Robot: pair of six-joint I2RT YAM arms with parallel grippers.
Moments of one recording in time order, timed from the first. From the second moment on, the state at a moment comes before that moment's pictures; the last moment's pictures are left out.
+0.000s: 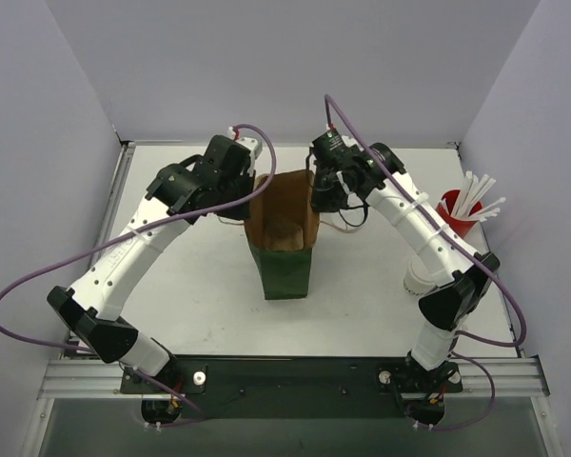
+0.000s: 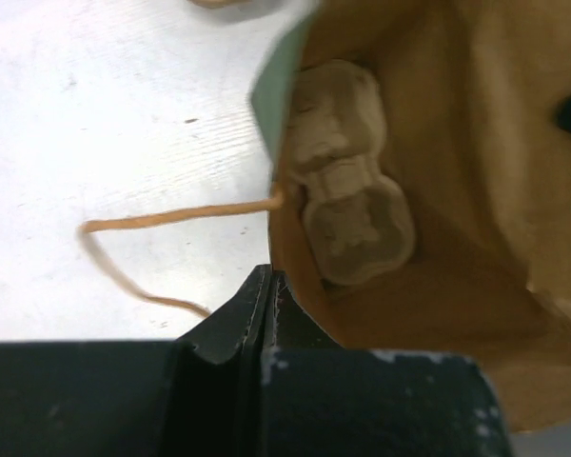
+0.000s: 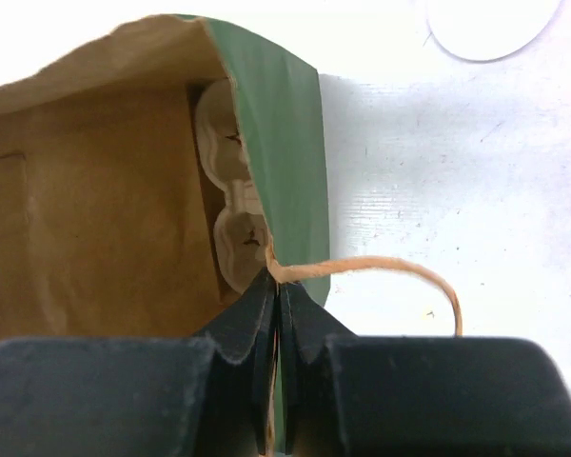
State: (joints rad) left arm -0.69 1.52 1.81 -1.14 -0.16 -0.35; right arm 0.70 1.76 1.96 -1.22 0.16 0.72
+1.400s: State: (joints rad) left arm -0.58 1.34 1.61 -0.98 0.02 -0.35; right arm 0.38 1.08 1.23 -1.24 0.34 0.73
